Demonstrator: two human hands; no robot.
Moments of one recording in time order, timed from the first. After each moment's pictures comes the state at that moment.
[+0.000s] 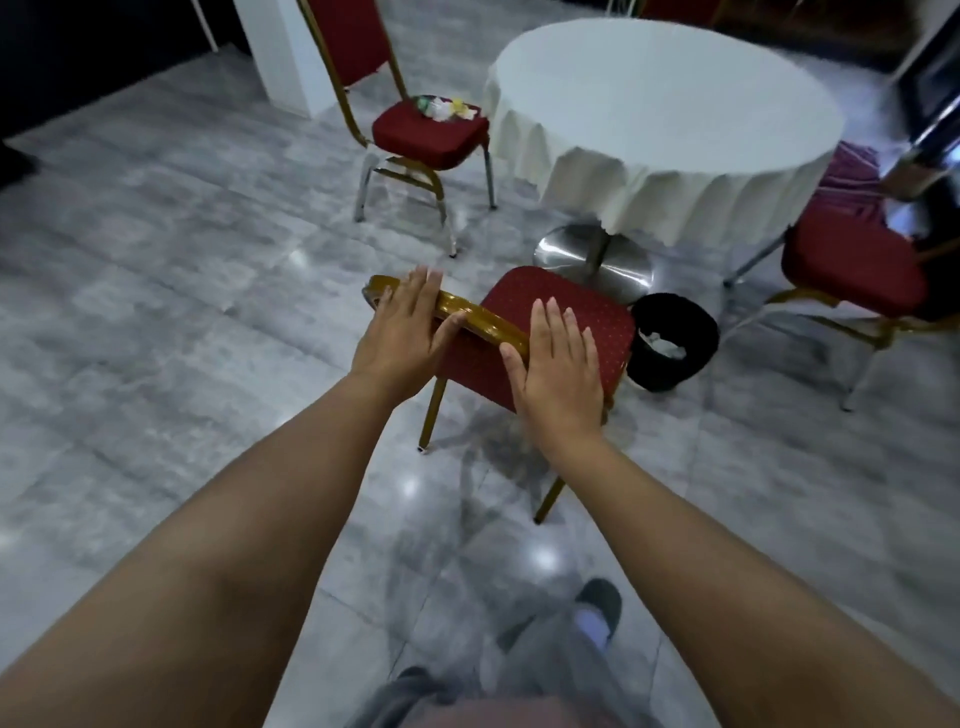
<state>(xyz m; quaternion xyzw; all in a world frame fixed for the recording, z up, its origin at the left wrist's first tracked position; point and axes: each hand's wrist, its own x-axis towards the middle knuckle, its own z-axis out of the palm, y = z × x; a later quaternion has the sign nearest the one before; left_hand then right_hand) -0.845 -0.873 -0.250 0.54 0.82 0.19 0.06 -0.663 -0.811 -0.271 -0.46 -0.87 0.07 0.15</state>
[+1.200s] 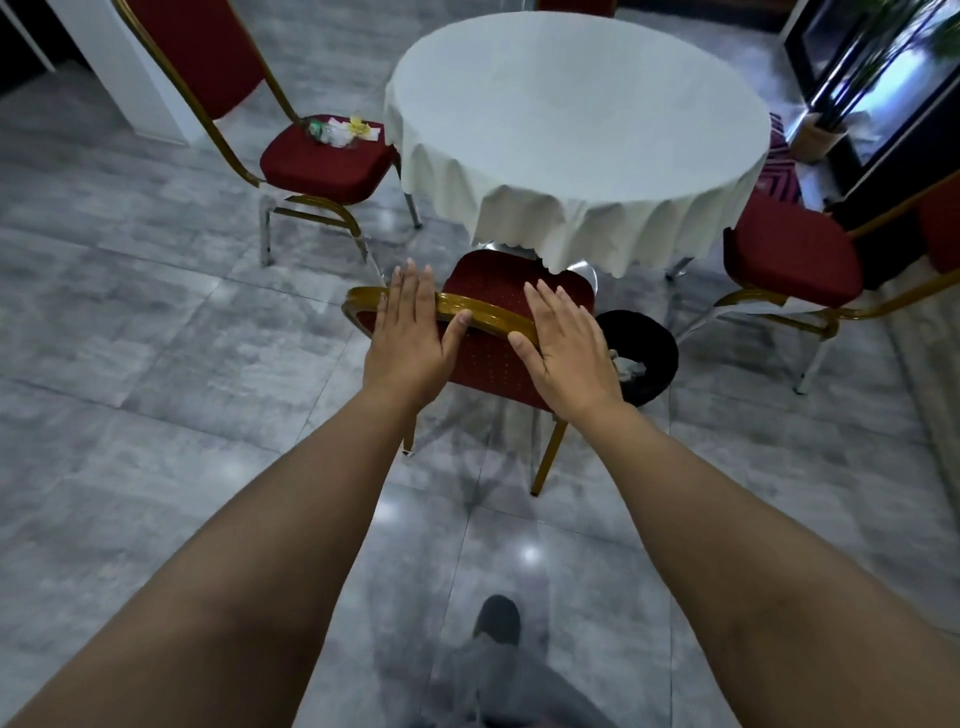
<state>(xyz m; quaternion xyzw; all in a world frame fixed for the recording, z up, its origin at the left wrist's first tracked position) -0.898 -0.631 -0.257 0.57 0.79 0.20 0.07 -0.709 -0.566 -0.264 -0.47 -0.87 0.10 0.12</state>
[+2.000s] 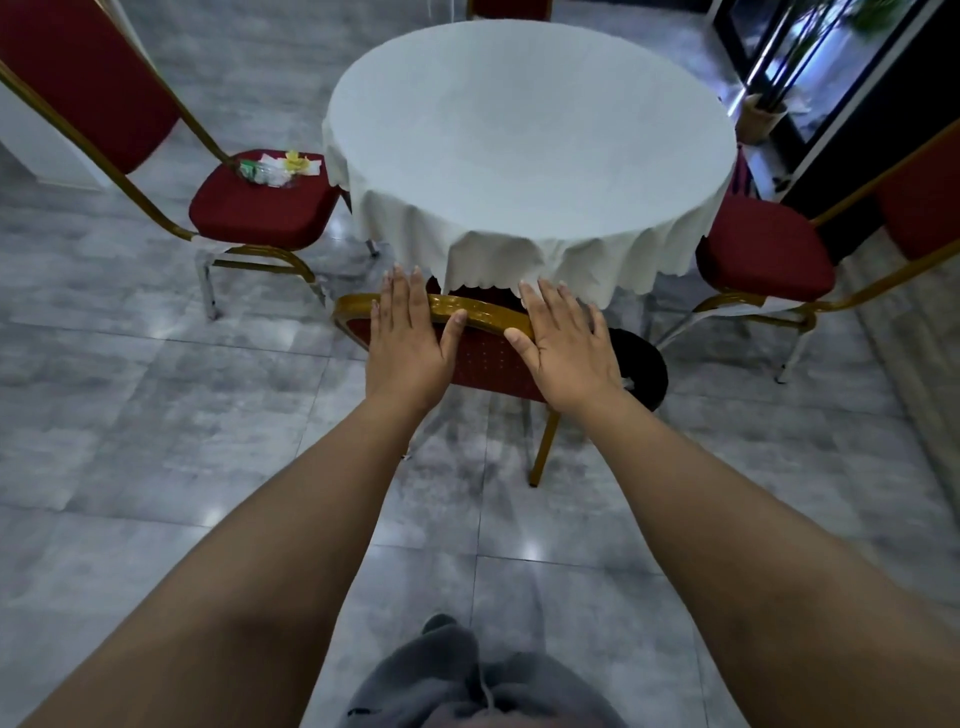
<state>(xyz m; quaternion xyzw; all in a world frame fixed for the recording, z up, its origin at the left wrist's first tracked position) -0.952 -0.473 -0.262 0.60 0.77 0.20 0.07 -0.765 -0.430 -0.255 -0.56 -0.82 0.06 0.05</state>
